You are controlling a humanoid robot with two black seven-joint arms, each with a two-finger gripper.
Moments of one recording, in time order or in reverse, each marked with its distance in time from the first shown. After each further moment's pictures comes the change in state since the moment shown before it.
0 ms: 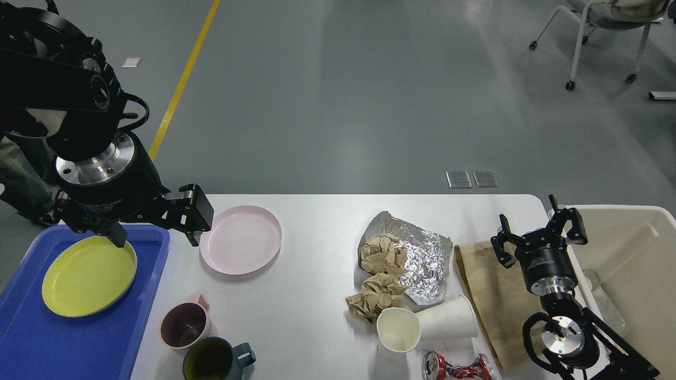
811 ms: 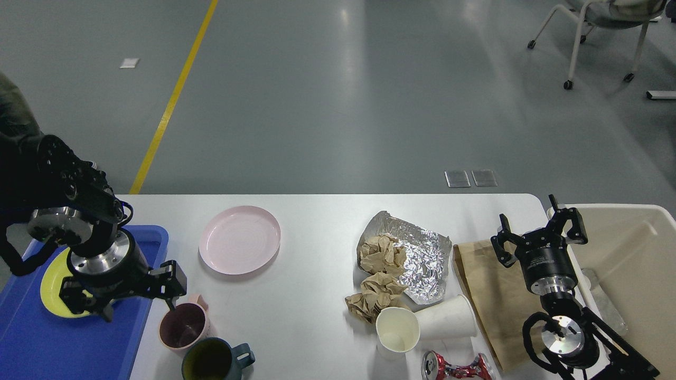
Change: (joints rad) left arm 0.672 0.129 -0.012 0.131 0.056 0.380 0.009; right arm 0.000 0.000 0.000 0.002 0.000 0.000 0.000
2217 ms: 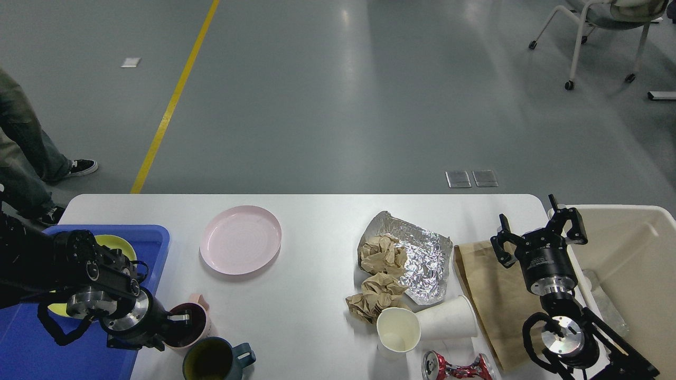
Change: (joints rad) left arm 0.426 0.064 -0.243 0.257 0.146 0.147 0.006; right arm 0.000 0.001 0.000 0.000 0.000 0.000 0.000
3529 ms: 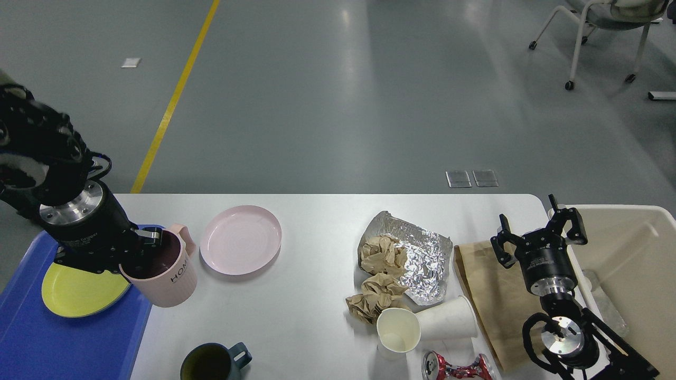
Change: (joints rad) left arm -0.833 -0.056 0.295 -0.283 -0.130 -0.497 -0.048; right arm 0.000 0.000 0.000 -0.002 0.000 0.000 0.000
